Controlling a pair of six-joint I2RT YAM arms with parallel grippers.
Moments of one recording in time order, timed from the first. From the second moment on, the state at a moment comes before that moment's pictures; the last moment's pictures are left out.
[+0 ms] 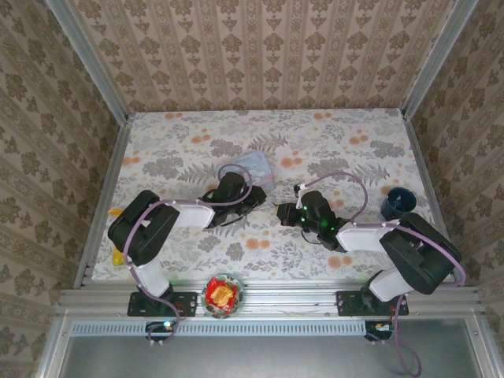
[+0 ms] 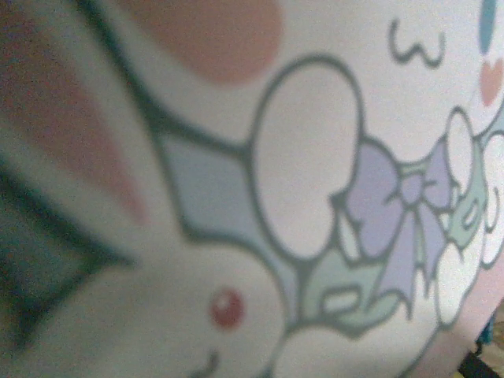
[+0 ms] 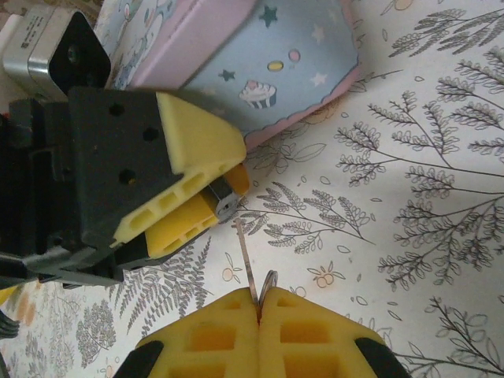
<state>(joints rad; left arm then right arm) -0.72 1.75 0.76 0.37 0.22 -1.19 0.63 1.49 0.46 0.51 -0.11 0.75</state>
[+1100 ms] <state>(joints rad) -0.71 1.77 0.84 0.25 0.22 -1.22 0.66 1.86 0.41 1.03 -0.07 0.87</state>
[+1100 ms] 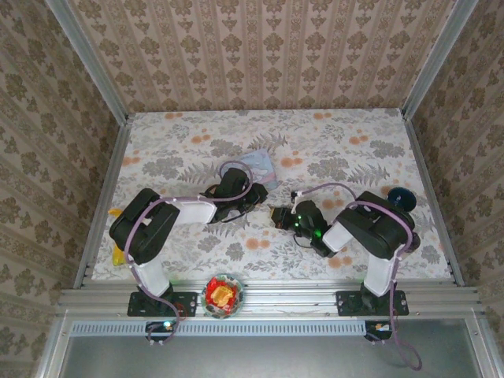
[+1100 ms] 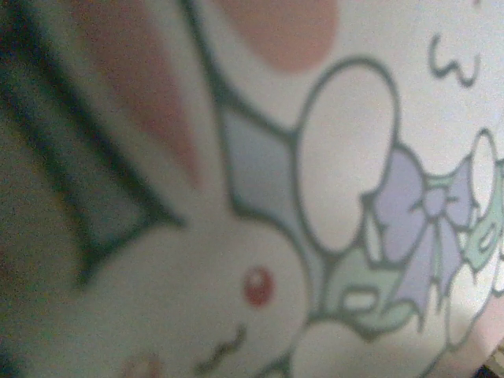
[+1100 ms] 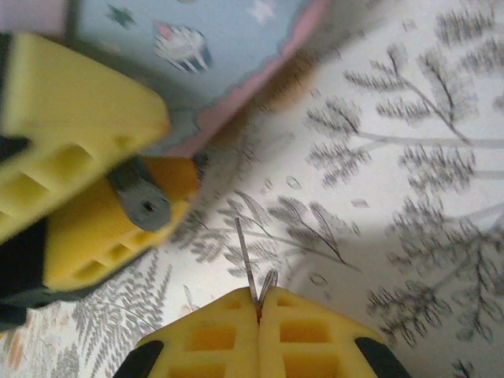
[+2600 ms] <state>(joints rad) -0.71 1.79 0.84 0.25 0.18 -1.22 0.71 1.88 0.39 1.19 -0.01 0.87</state>
